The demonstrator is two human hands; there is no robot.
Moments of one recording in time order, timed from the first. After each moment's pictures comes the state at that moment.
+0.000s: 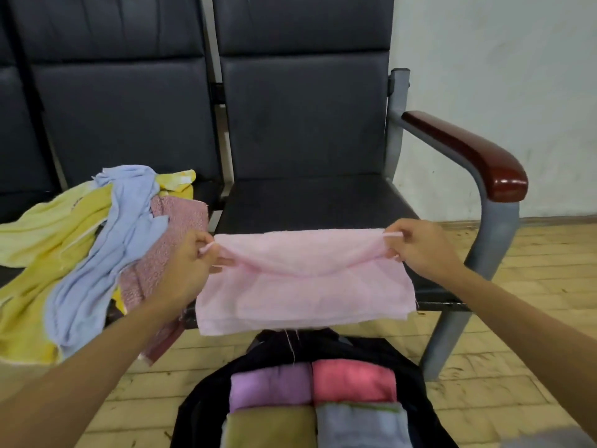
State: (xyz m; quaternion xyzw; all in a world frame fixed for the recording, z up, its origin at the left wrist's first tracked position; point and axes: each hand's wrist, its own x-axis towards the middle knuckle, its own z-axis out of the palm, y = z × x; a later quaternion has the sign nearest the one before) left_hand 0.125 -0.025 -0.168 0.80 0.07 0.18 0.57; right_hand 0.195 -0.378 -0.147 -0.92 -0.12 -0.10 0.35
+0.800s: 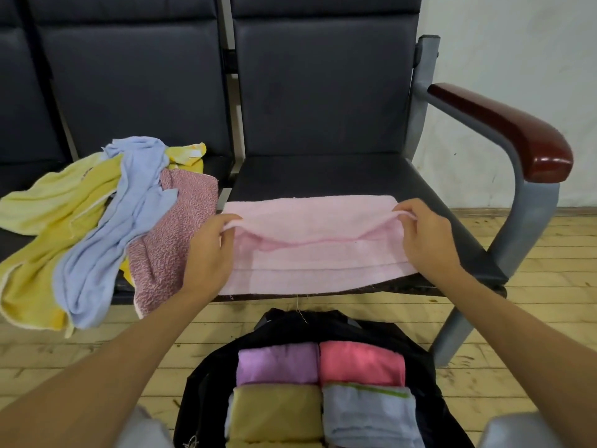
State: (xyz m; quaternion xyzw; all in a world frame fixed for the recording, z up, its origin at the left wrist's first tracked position) left_hand 0.127 -0.038 -0.197 0.88 0.05 0.31 0.36; right_hand 0.205 -0.352 -0.187 -0.91 -0.09 -0.22 0.34
